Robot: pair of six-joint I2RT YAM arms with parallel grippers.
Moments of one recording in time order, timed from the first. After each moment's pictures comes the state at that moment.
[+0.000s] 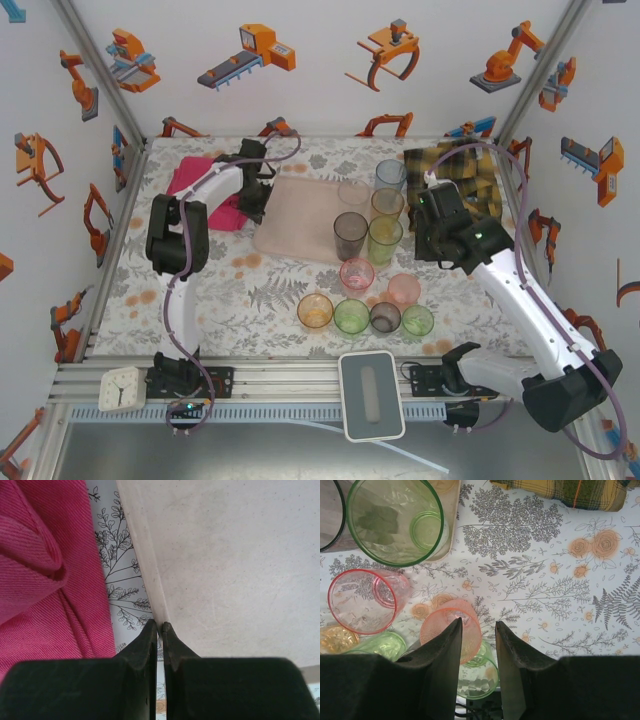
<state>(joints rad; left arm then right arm) -0.36 2.19 1.74 -0.80 0.03 0.08 0.47 1.11 1.16 -1.00 0.26 0.34</state>
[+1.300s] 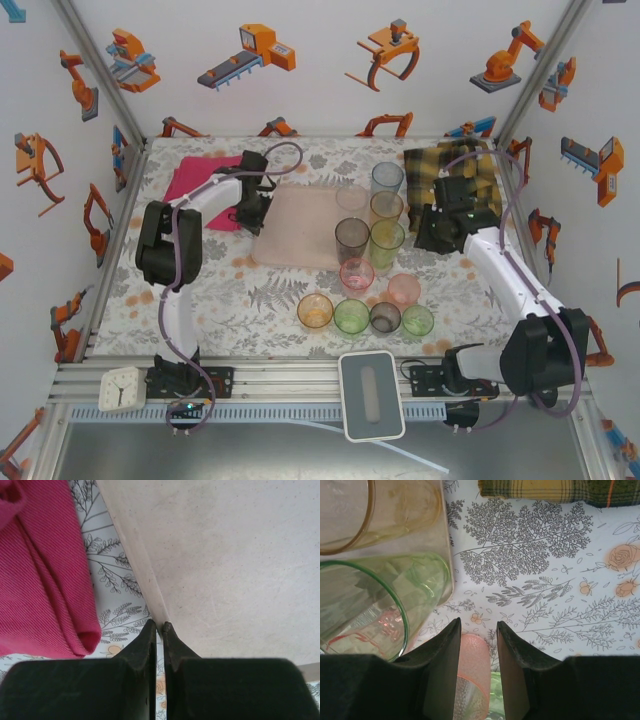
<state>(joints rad) -0.39 2.06 1.53 -0.74 -0.01 0.07 0.21 1.30 1.03 -0.74 0.02 0.37</state>
